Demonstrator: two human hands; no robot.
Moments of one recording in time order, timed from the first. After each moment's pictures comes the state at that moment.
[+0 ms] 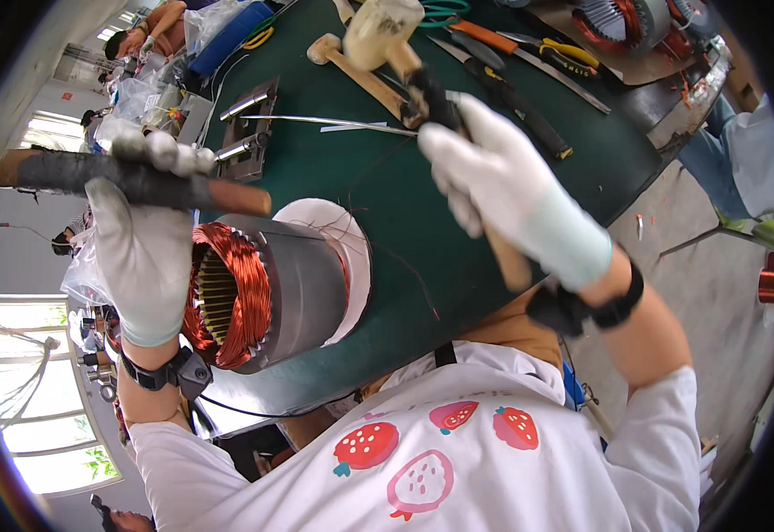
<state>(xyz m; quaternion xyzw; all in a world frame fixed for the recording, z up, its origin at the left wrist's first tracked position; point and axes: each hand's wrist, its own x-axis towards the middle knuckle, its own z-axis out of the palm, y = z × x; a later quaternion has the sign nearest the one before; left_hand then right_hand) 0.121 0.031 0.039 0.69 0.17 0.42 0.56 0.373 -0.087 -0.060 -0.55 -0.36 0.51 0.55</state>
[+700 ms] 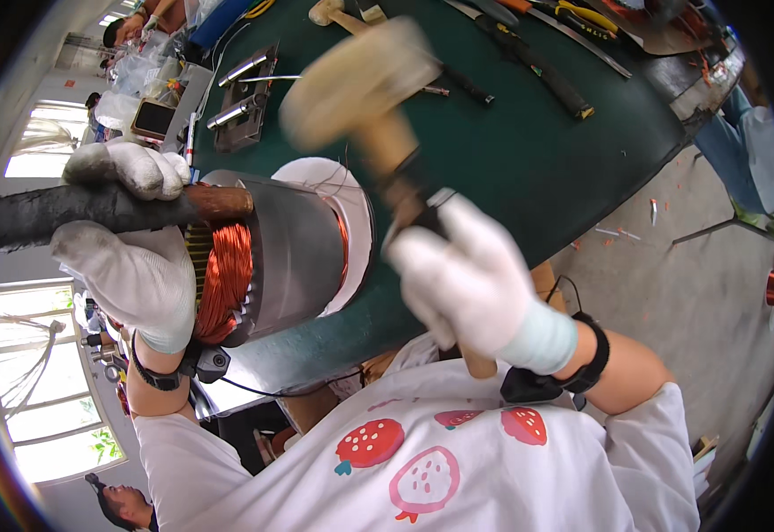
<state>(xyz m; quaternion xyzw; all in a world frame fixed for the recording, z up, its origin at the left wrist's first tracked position) 0.104 0.006 0.010 0.72 0.17 0.48 0.47 0.298 -0.155 -0.090 -0.38 -0.25 0.67 0.58</state>
